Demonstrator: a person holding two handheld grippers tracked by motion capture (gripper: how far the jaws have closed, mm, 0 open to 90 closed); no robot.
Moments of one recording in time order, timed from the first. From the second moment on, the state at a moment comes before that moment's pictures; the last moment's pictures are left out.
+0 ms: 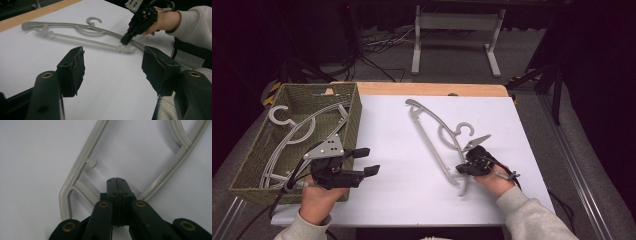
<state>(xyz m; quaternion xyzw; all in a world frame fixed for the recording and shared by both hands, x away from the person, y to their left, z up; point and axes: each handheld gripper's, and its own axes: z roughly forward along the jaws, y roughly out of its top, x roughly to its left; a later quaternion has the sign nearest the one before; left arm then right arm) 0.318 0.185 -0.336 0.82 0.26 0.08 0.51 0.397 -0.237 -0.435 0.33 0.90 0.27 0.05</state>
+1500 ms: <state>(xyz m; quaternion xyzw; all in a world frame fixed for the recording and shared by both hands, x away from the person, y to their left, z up) 0.321 0.175 -0.337 0.82 0.25 0.07 0.50 0.434 -0.276 -0.425 0.41 0.88 0.21 0.12</state>
